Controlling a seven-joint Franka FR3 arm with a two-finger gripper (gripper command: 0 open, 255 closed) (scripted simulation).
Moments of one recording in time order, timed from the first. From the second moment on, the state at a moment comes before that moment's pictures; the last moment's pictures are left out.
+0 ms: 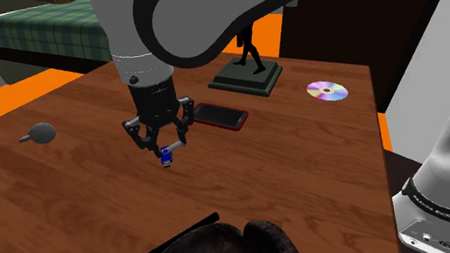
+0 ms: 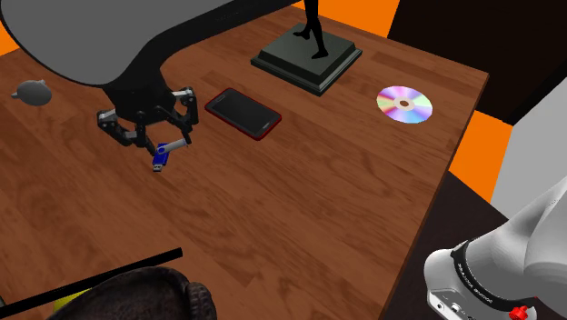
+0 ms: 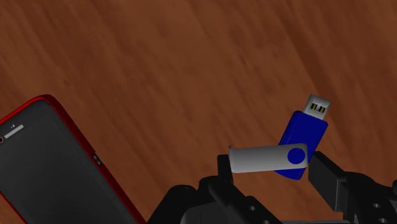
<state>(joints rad) 0.15 0.29 0.62 -1.69 -0.18 1.93 0.96</state>
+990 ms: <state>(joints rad) 0.16 0.27 0.63 -1.57 -0.16 1.79 0.95</state>
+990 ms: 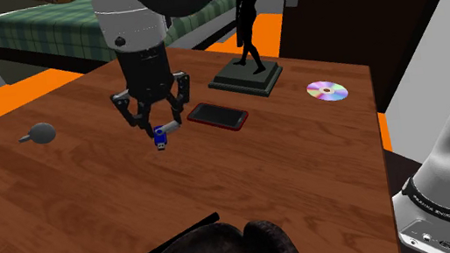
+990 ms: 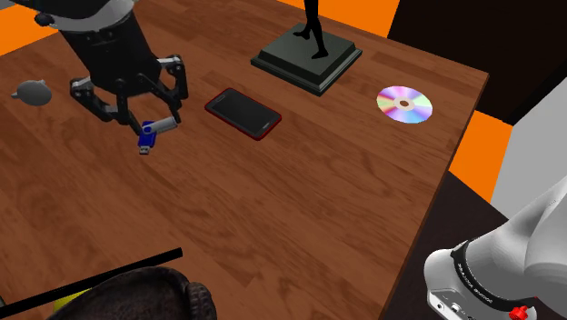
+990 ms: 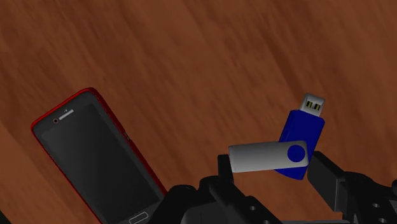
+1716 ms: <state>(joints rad) 0.18 0.29 0.63 -1.41 -0.17 1.64 0.95</state>
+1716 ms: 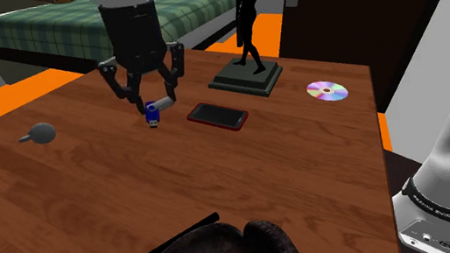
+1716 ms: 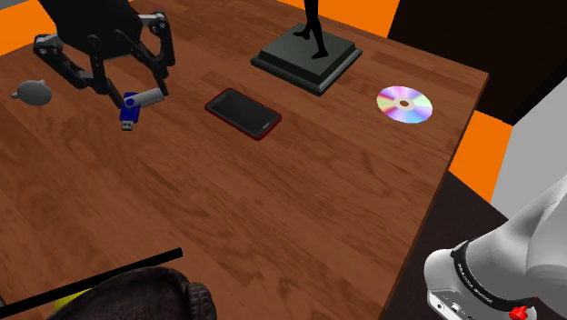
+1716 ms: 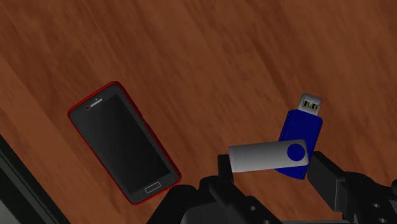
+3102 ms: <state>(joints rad) 0.28 0.17 0.71 -1.40 -0.11 1.53 1.12</state>
